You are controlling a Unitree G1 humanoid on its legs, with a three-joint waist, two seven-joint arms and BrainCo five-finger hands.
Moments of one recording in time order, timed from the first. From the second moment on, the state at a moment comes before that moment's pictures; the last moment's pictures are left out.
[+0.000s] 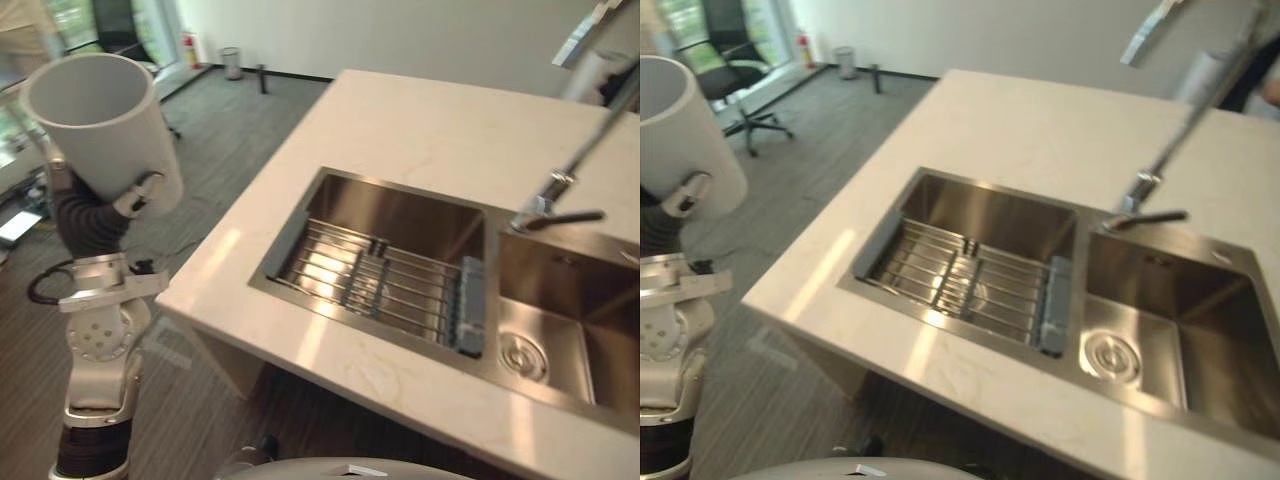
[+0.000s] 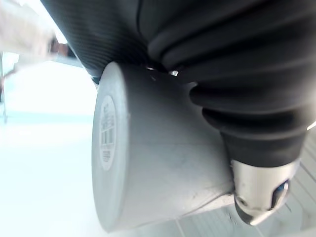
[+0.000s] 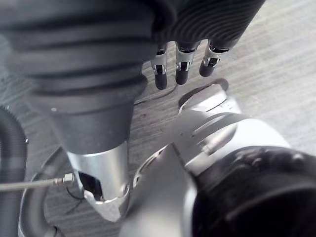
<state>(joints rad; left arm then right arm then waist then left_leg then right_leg) -0.04 0.37 0.20 -0.47 -0.22 -0.28 0.30 0.21 -0.09 -0.41 1.15 0.35 0.07 0.04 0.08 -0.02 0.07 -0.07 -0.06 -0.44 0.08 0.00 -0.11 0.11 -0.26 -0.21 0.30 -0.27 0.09</state>
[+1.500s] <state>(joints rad) 0.03 0.27 -0.03 -0.36 -0.39 -0.16 0.04 0.16 -0.12 -0.42 1.12 0.27 0.13 0.01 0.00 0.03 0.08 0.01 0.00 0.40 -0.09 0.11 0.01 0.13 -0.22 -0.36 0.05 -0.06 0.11</state>
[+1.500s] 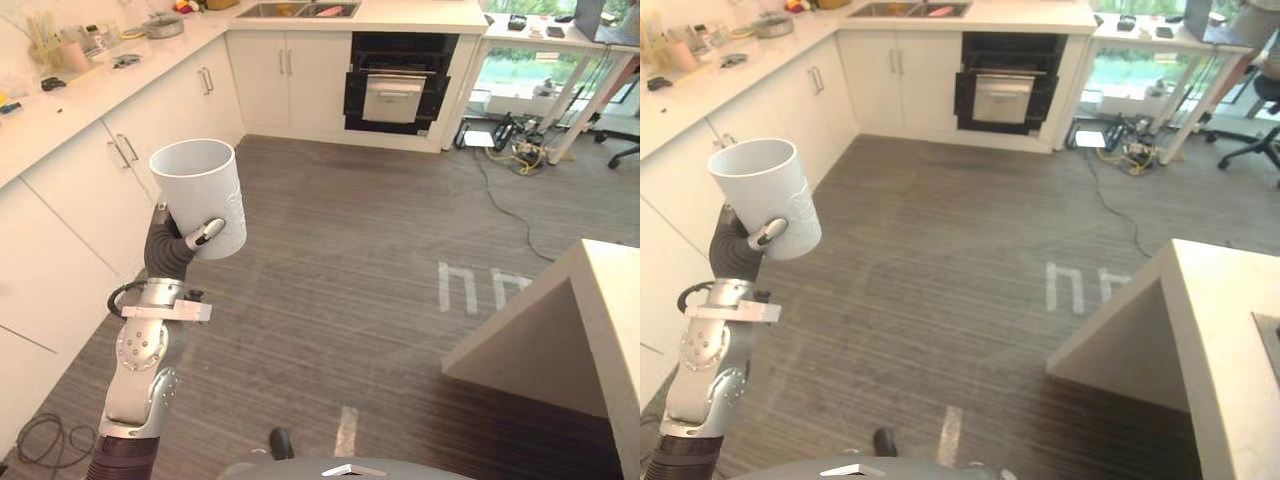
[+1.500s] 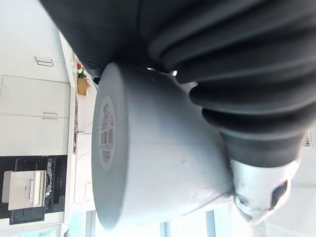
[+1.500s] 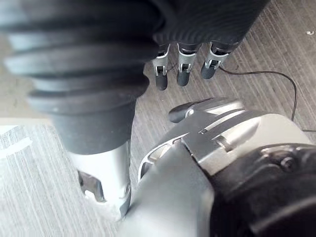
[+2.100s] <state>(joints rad) 0.02 0.23 -0.06 -0.25 -0.39 -0.16 0.06 0.16 -0.13 -0.24 1.11 0.36 0.14 0.13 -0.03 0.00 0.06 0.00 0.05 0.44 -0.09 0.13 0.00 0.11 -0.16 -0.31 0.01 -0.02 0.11</state>
